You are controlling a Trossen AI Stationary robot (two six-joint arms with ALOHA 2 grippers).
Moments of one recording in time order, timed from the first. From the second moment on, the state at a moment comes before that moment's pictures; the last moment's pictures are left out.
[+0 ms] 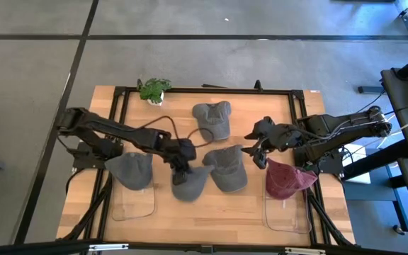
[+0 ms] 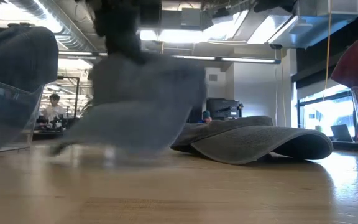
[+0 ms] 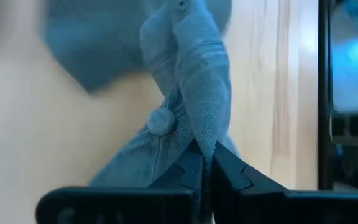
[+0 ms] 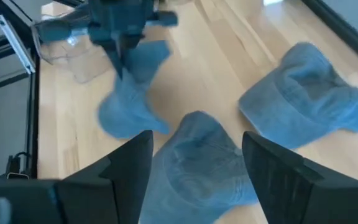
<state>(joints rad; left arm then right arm) -0.12 1.50 1.07 -0.47 0.14 -0.43 0.24 1.17 1.24 -0.79 0.30 0.49</state>
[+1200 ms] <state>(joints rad) -0.20 1.25 1.07 0.13 -0.57 -0.08 0.17 1.14 0.99 -0.18 0.18 0.58</state>
